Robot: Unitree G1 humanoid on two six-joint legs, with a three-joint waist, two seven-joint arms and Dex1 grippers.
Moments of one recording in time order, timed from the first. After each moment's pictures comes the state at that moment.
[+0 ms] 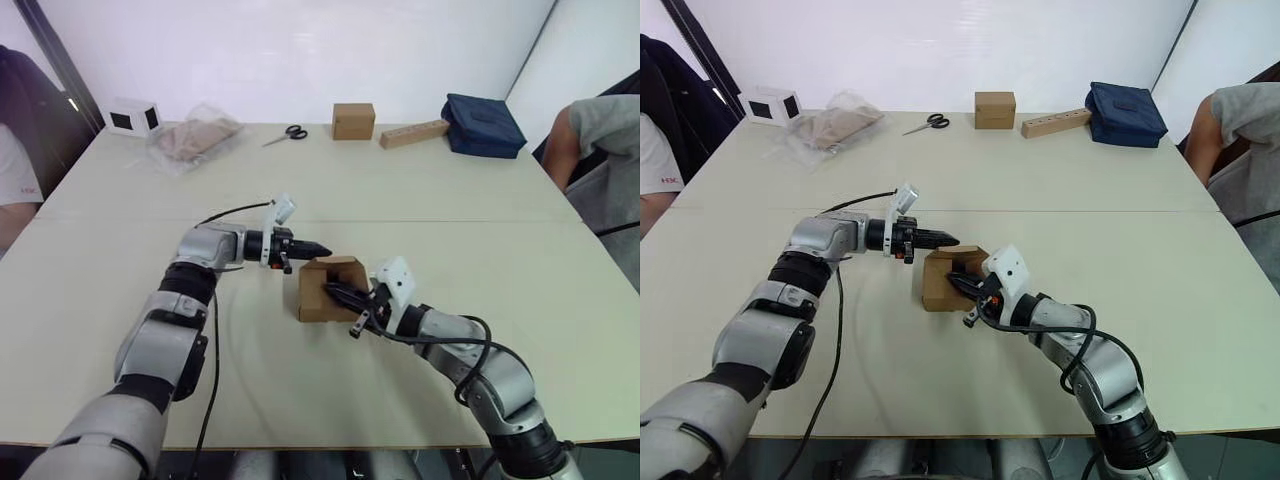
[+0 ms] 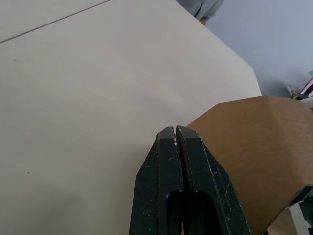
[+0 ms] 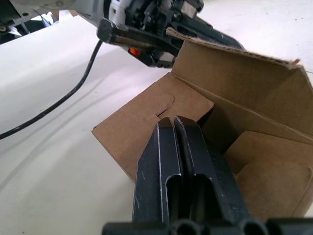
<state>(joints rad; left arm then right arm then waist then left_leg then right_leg) -0.97 0.33 -0.12 0.74 -0.30 0.65 -1.31 -0.17 -0.37 0.19 -0.44 0.43 0.61 0.51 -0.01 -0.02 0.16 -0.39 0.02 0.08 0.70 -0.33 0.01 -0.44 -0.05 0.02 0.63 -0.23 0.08</state>
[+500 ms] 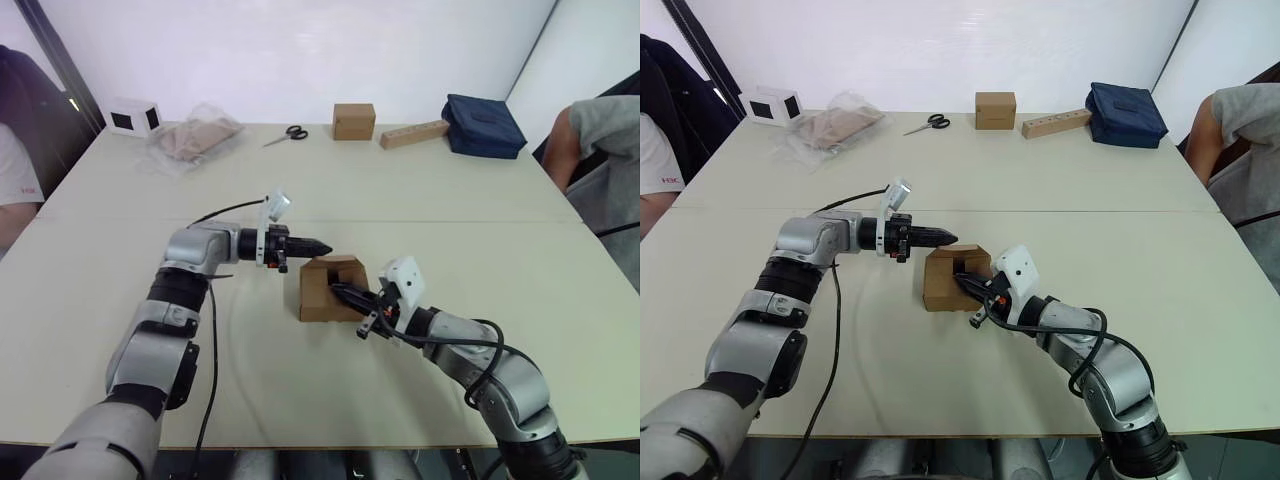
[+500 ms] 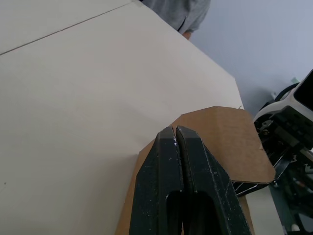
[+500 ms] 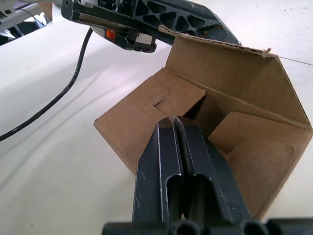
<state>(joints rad) -0.91 0.35 -0.10 0.59 -0.36 0.74 -1.30 -0.14 -0.38 0.15 -0.51 0.46 0.69 0.49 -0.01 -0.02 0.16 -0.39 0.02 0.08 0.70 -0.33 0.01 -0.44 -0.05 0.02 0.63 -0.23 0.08</state>
